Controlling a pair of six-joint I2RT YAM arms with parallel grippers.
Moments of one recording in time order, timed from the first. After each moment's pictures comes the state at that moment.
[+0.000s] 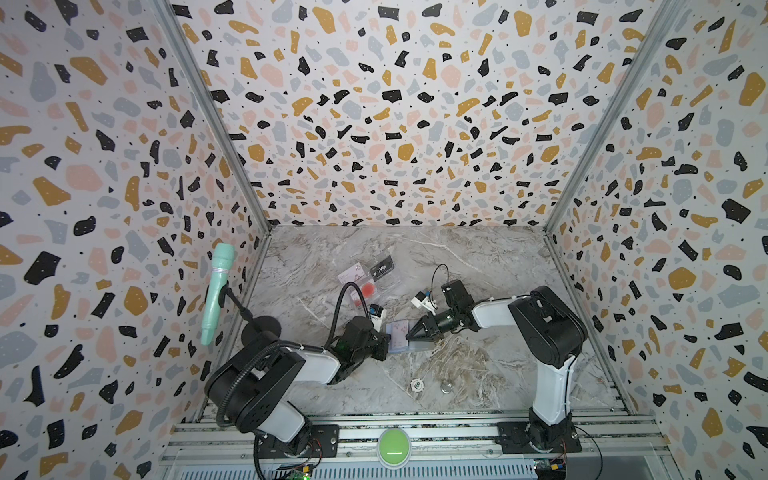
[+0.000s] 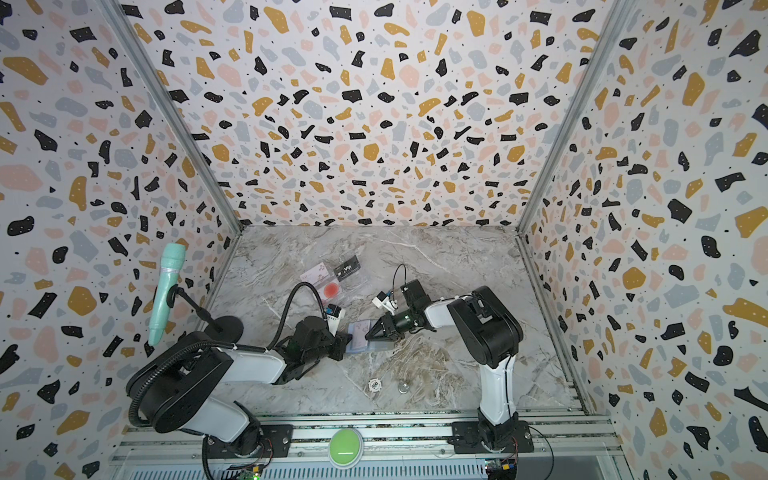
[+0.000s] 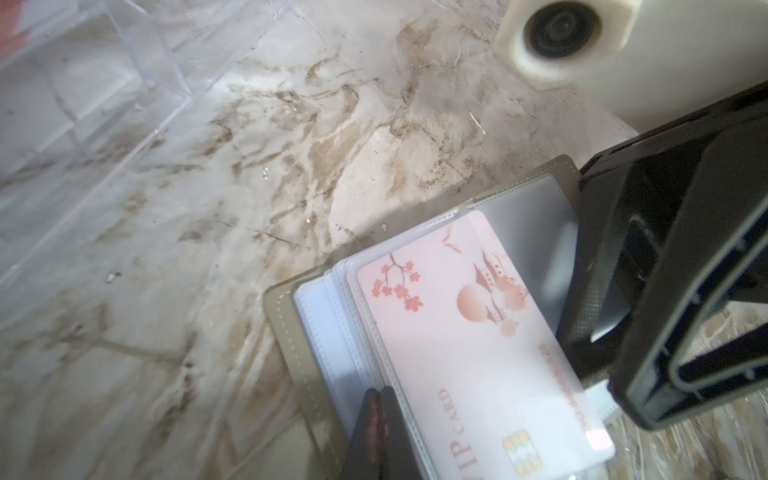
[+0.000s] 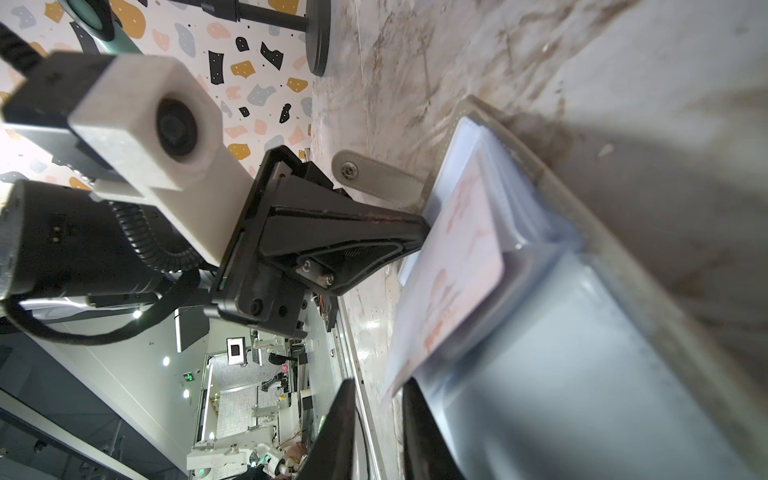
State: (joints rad) left arm -0.64 1.53 0.35 0.50 0.13 -0.35; right arm 0.56 1.96 0.92 0.11 -1.17 0.52
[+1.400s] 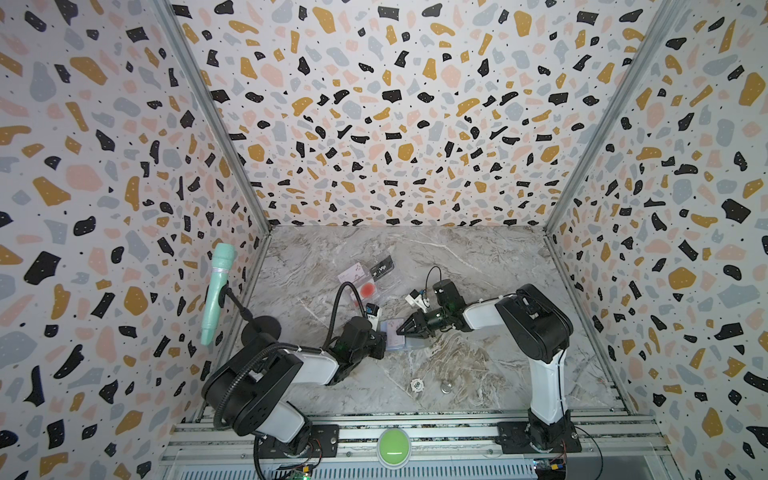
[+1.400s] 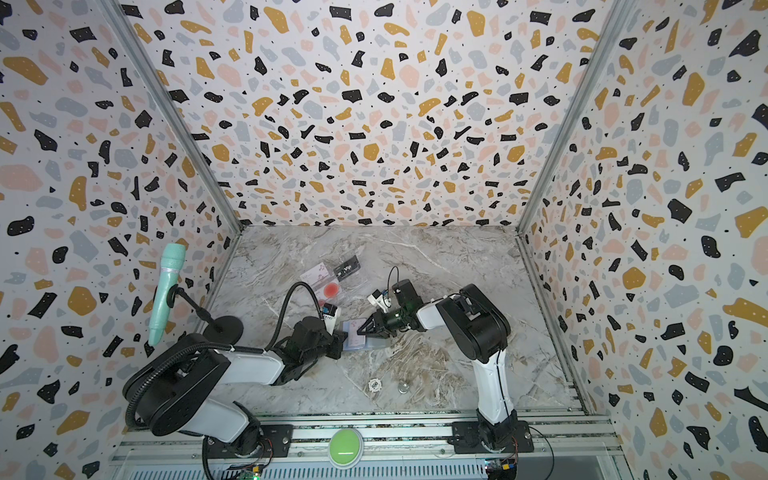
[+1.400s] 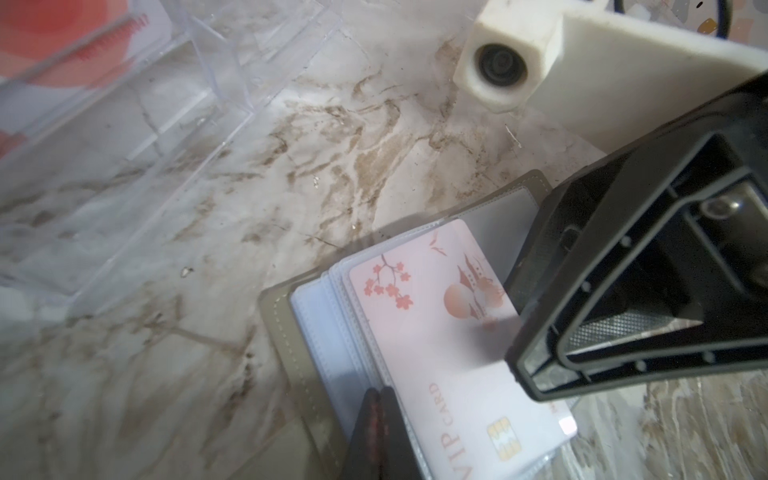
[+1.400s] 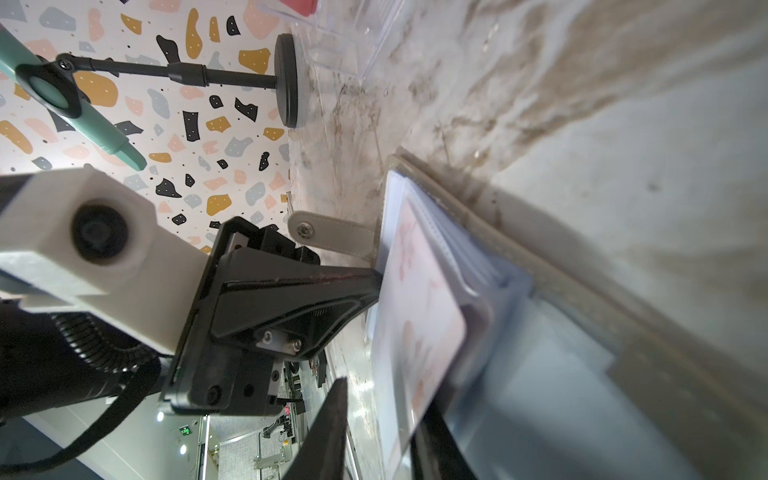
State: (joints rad) left arm -0.63 1.50 0.34 0.50 0.07 -0.36; right arm 0.61 2.05 0.99 0.27 -1.04 0.72
